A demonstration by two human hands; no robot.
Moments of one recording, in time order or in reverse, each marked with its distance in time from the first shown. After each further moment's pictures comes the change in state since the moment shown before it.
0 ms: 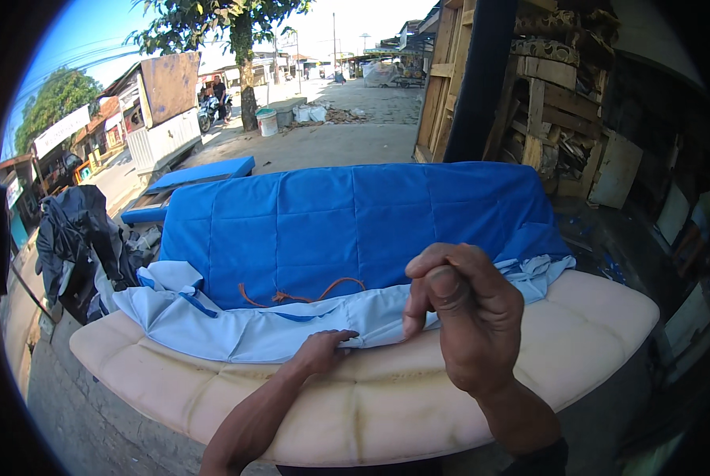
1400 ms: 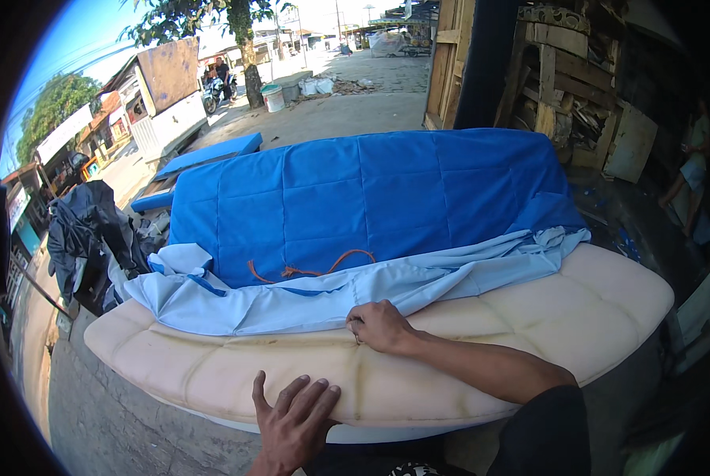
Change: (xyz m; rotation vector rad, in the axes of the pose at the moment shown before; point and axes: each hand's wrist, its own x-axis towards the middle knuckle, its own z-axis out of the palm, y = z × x) left_hand -0.188 0.158 -0.022 0.536 0.492 0.071; right_hand -0.066 0.184 -0.004 -0.673 -0.597 0.674
